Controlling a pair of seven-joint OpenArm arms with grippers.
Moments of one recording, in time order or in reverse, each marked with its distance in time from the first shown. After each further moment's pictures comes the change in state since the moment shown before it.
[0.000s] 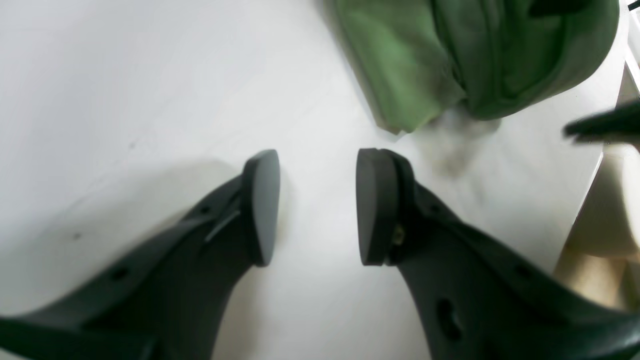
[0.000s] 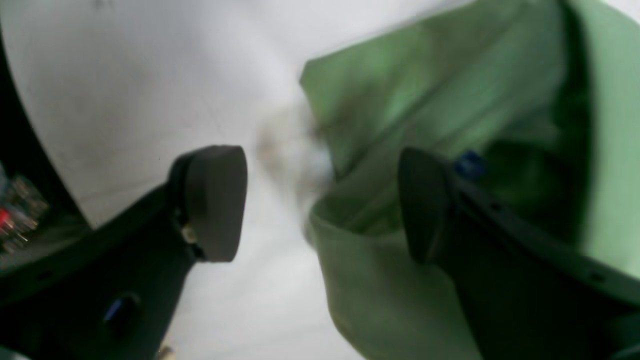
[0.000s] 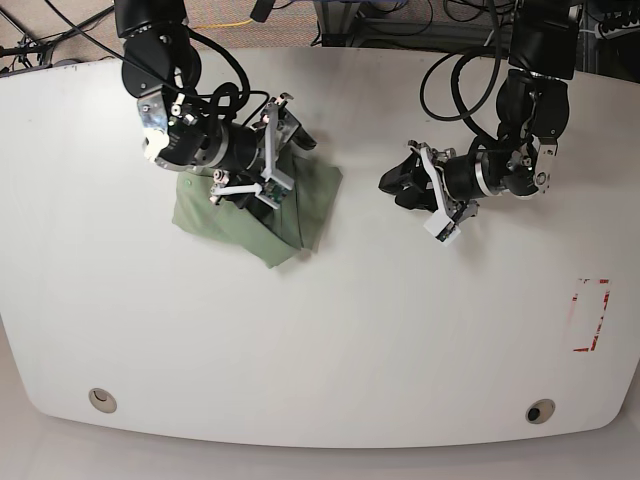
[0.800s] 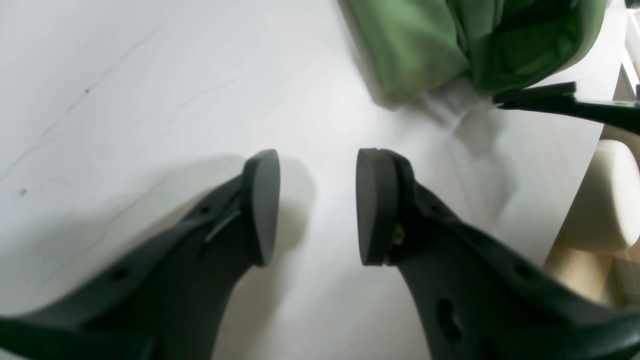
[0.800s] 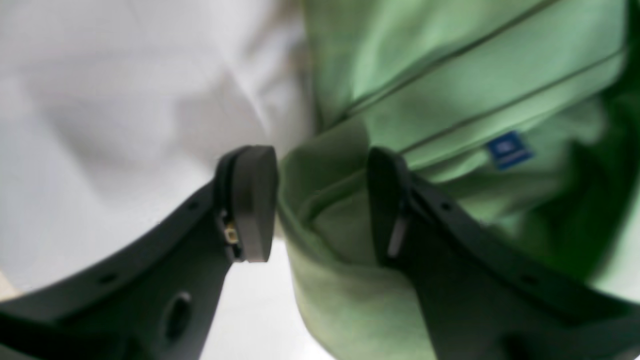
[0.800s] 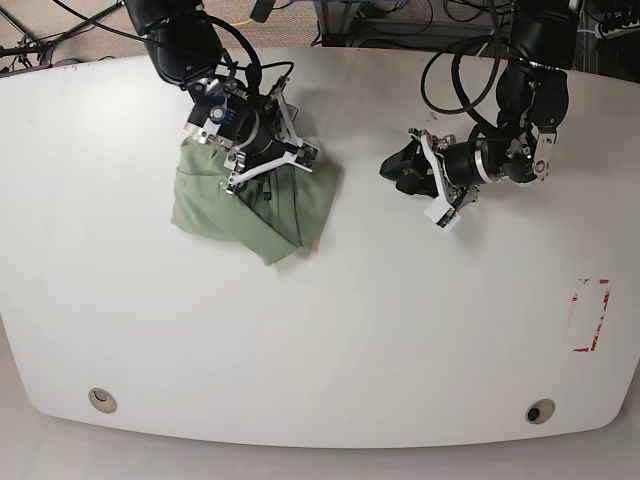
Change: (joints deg) left arm 2.7 -0.1 -0.3 0.0 0.0 0.0 -0.2; right arm -1.0 0.2 -12.0 -3.1 -29.8 0.3 4.8
